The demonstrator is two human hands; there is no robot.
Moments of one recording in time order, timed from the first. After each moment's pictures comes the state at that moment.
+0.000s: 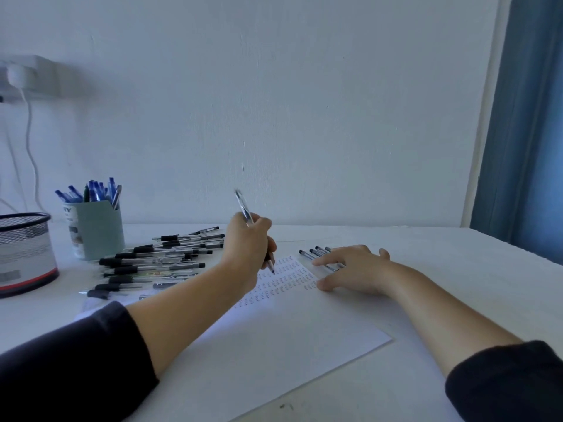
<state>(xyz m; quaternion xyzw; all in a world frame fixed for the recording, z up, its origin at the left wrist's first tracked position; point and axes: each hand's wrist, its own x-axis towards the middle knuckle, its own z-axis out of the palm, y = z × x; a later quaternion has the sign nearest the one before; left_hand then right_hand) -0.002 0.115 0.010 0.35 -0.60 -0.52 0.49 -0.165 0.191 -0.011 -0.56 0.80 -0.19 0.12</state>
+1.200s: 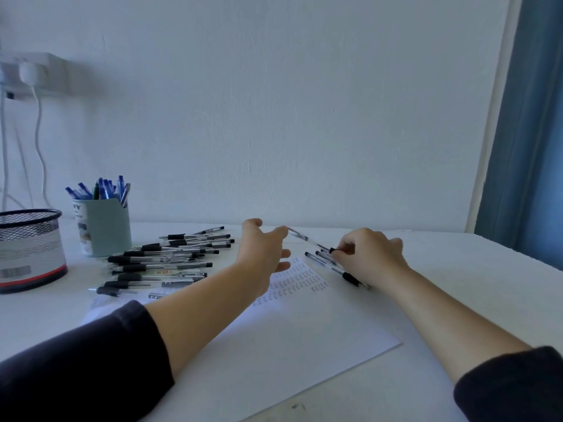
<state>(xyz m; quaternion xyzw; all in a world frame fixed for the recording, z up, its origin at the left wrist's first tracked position) -0.006 0.114 0.006 0.37 -0.57 -0.58 0.45 -0.153 0.191 0.001 -0.51 0.81 -0.26 -0.10</state>
